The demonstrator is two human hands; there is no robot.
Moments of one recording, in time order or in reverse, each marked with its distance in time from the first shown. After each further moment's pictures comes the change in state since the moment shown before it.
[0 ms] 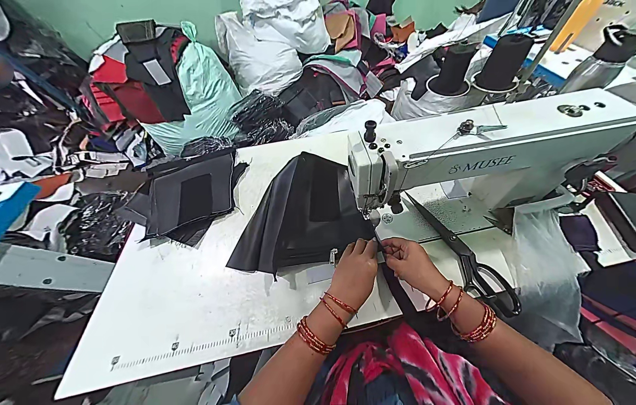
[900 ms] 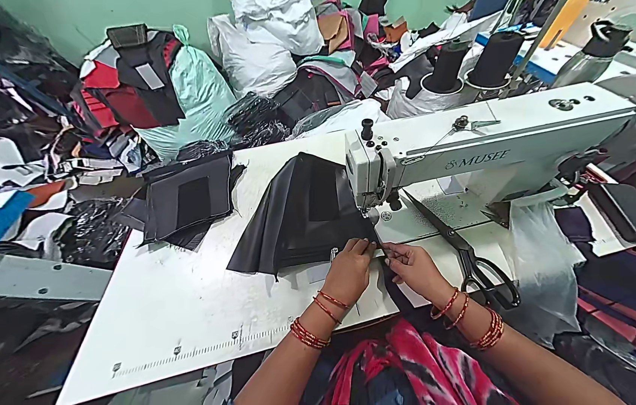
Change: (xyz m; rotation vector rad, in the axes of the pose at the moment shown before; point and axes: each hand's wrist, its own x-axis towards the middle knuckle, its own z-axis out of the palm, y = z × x) left_hand -0.011 -0.019 0.004 -0.267 0.111 0.041; right_hand -0.017 0.008 0.007 0.141 0.035 0.026
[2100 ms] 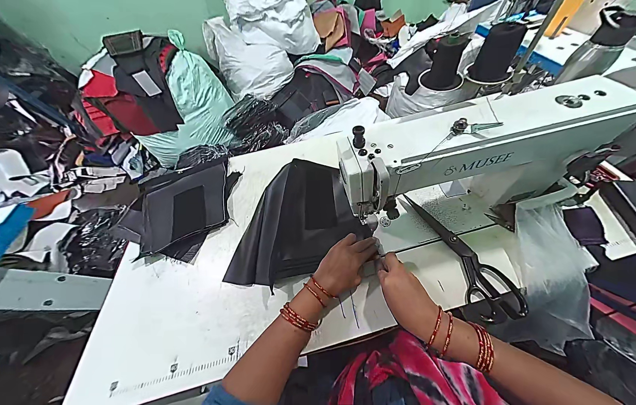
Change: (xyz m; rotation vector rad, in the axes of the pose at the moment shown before) left_hand 0.027 -0.038 -0.009 0.073 -0.071 0.323; right_hand -0.014 -0.014 0.037 -0.927 0.019 -0.206
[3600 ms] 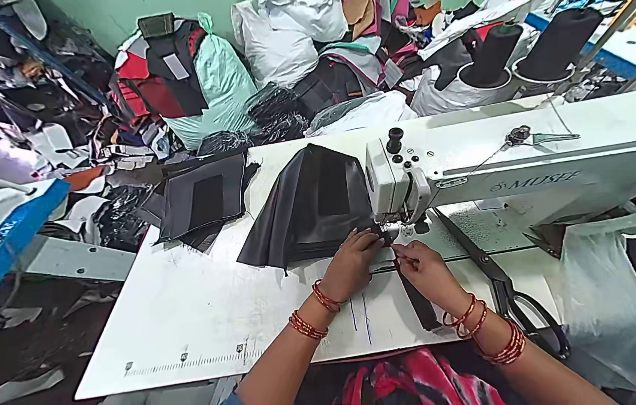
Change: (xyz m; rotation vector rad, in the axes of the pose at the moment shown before) left_hand -0.005 -0.015 0.012 -0.142 0.238 -0.183; right_hand 0.047 0.045 -0.012 0.605 0.121 -0.013
